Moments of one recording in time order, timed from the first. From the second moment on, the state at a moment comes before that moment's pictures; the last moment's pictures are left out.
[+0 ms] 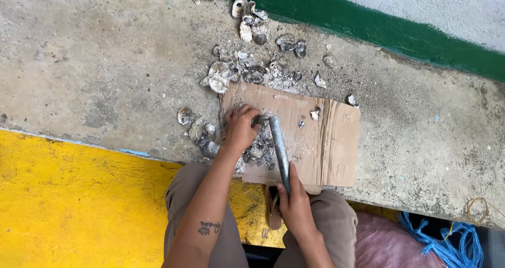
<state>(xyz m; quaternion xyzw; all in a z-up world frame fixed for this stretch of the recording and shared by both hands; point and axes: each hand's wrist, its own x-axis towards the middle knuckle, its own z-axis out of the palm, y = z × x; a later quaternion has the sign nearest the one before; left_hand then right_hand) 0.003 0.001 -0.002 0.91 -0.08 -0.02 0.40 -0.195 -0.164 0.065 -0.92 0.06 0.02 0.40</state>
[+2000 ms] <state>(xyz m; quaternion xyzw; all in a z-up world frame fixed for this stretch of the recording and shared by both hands) -0.008 -0.005 -0.010 0.88 -0.10 0.11 0.45 -0.216 -0.171 0.030 -0.80 0.20 -0.01 0.57</state>
